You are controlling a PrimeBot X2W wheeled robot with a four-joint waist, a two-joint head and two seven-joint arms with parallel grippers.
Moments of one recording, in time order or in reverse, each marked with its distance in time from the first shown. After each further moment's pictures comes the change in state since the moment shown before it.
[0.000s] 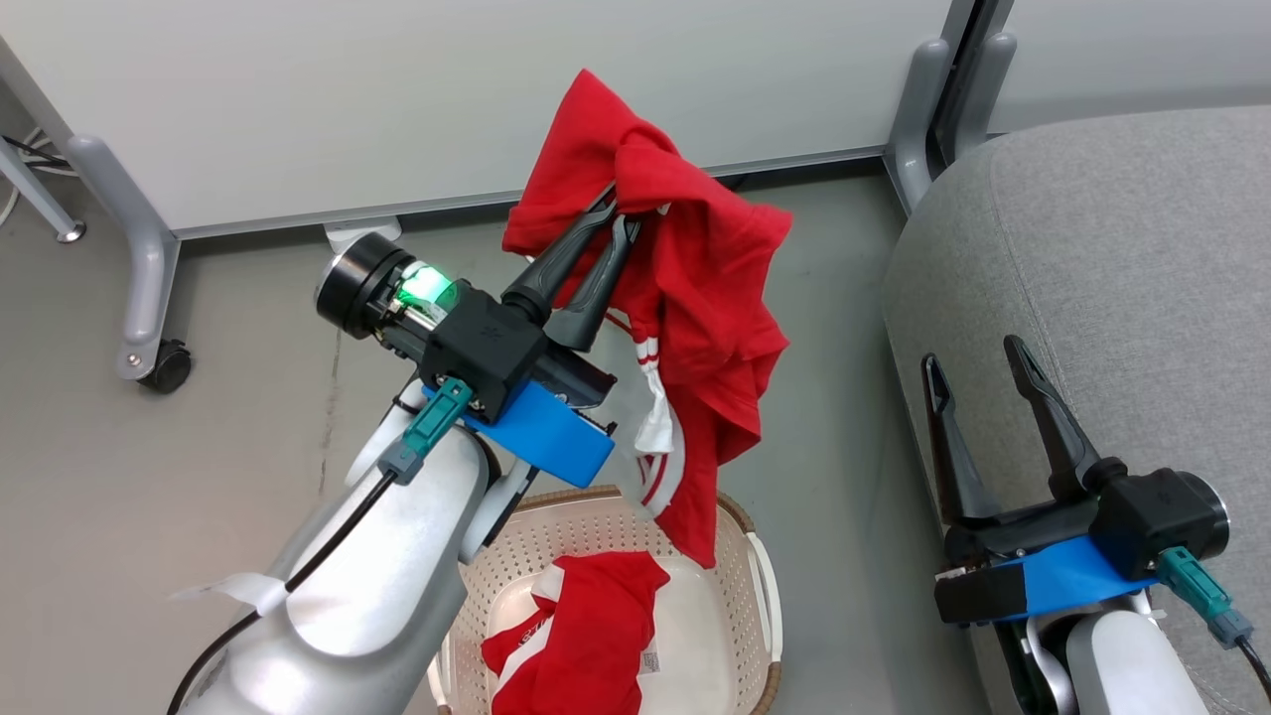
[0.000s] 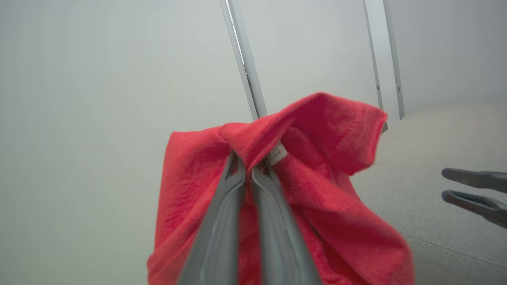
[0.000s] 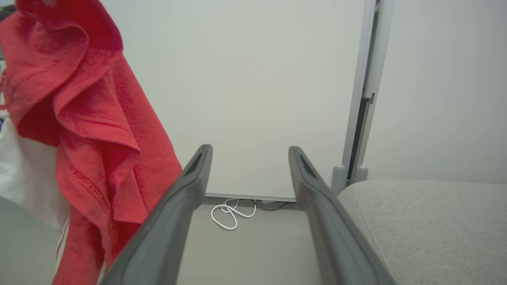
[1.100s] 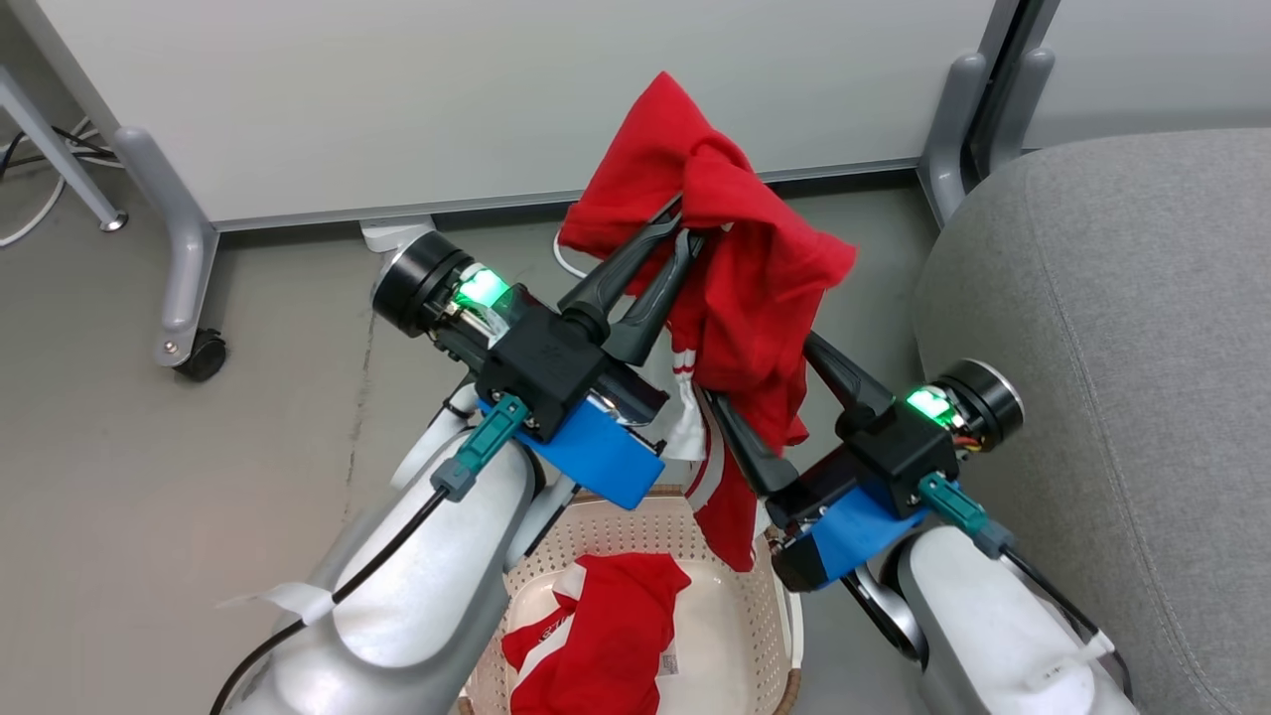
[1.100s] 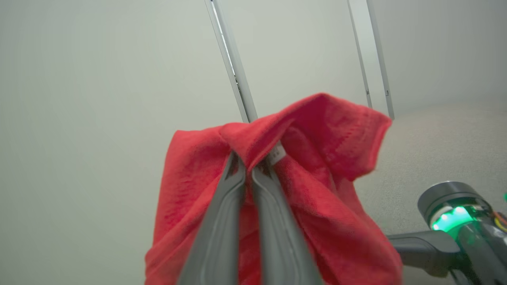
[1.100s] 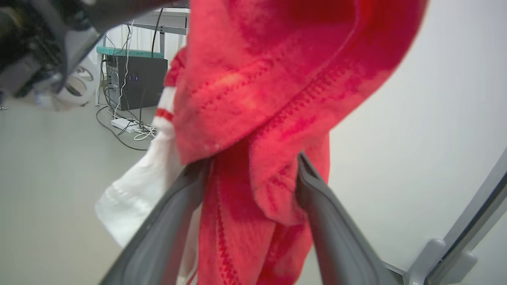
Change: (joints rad) left arm 0.006 -0.062 -0.004 -0.020 0.054 -0.040 0.000; right arm -0.258 -0.020 0.358 0.204 -0.066 0.000 0.000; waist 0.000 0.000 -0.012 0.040
